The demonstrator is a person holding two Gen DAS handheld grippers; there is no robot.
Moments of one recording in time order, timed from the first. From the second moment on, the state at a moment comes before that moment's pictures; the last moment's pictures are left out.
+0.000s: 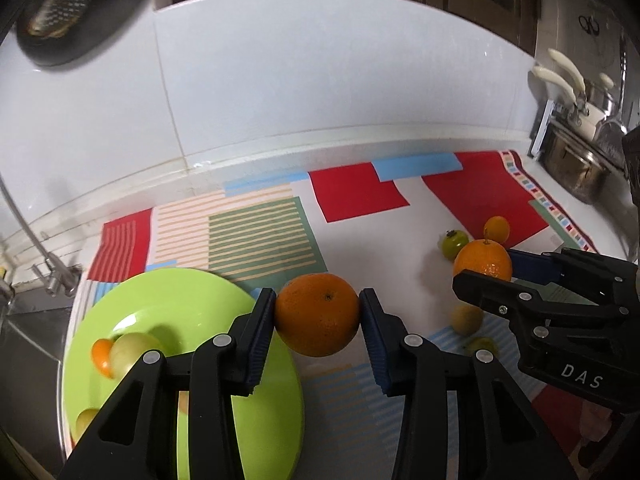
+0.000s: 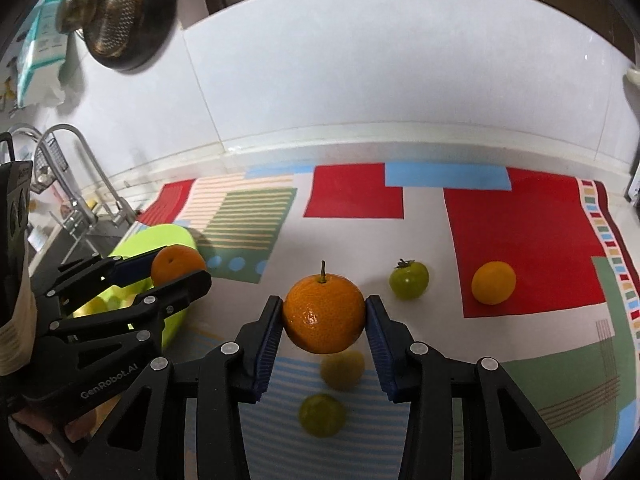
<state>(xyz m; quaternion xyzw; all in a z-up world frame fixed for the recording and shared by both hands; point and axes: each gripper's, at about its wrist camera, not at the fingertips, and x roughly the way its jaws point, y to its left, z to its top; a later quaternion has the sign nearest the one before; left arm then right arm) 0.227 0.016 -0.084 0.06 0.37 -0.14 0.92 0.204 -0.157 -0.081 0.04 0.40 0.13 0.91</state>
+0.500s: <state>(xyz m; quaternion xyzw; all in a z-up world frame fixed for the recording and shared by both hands) 0.170 0.043 -0.044 0.05 0.33 -0.12 0.94 0.158 -0.138 -0.035 0.03 0.35 0.14 0.92</state>
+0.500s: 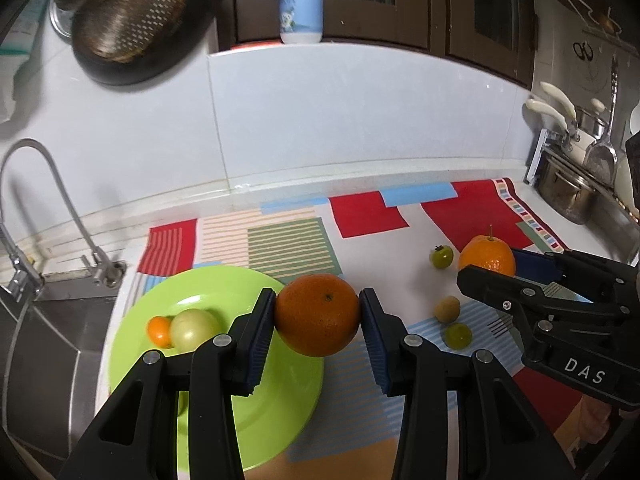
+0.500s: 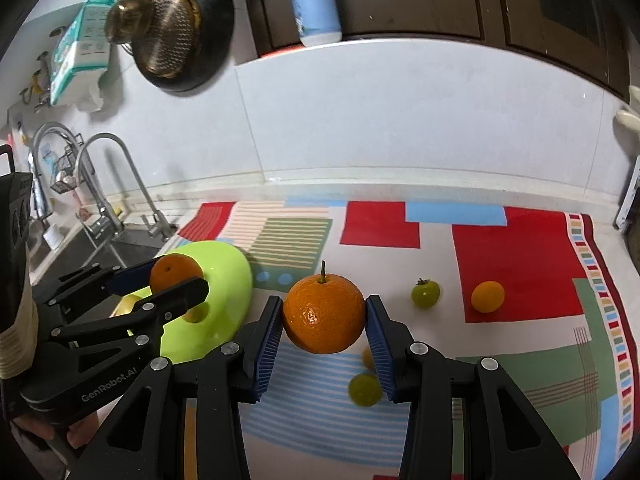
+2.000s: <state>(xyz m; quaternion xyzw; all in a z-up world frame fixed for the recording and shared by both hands) 0.179 0.188 -0.051 0.02 0.34 0.00 0.94 0.201 0.007 -0.041 -0.02 0.34 0.22 0.91</state>
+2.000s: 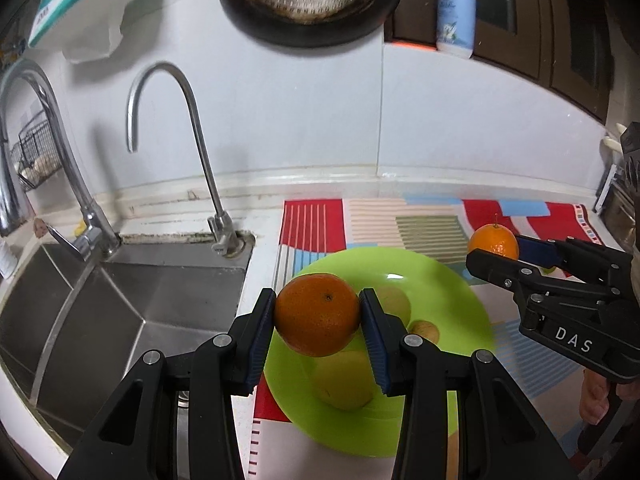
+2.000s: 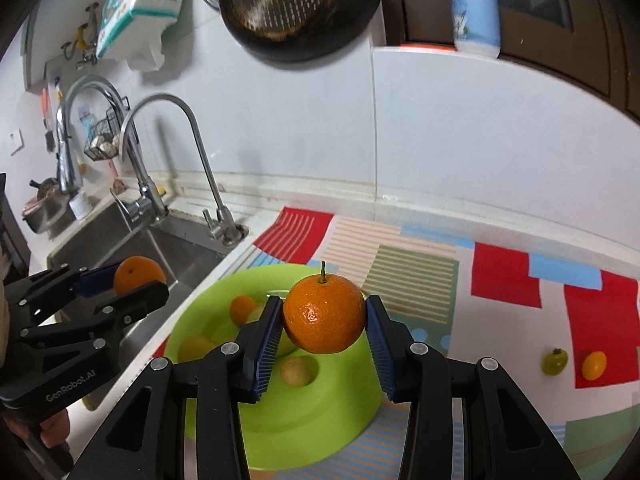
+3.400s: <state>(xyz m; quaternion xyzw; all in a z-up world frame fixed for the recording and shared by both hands) 0.176 0.171 -0.058 0.02 0.36 -0.01 0.93 0.204 -0.014 -0.061 -0.01 0.37 0.19 0.91</state>
